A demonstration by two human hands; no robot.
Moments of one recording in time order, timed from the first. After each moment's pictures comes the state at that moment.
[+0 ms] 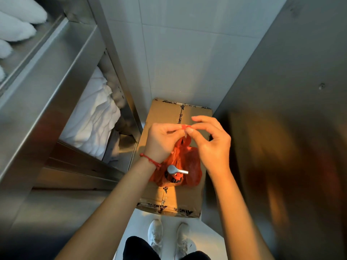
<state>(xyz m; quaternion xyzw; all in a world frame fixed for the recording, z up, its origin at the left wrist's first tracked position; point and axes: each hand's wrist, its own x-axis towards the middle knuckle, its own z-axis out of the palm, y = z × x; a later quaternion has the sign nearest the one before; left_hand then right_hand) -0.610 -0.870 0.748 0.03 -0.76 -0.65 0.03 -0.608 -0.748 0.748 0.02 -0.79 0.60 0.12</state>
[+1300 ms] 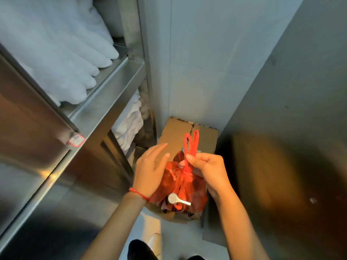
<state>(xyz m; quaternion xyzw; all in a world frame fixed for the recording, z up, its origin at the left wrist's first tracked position) -0.480 -0.903 0.781 0.07 -0.88 -0.44 0.16 -0.517 -0.745 0.803 -0.04 -0.65 0.73 -0.21</state>
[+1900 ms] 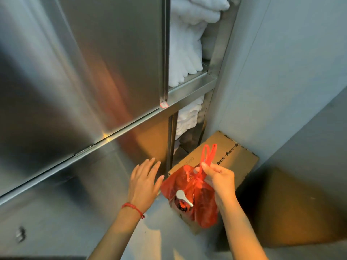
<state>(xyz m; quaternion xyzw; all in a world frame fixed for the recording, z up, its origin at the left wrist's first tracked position) -0.259 -0.880 0.803 0.28 -0.94 -0.16 0.13 -0.398 -0.737 0.831 0.01 -0.66 0.70 -0.27</state>
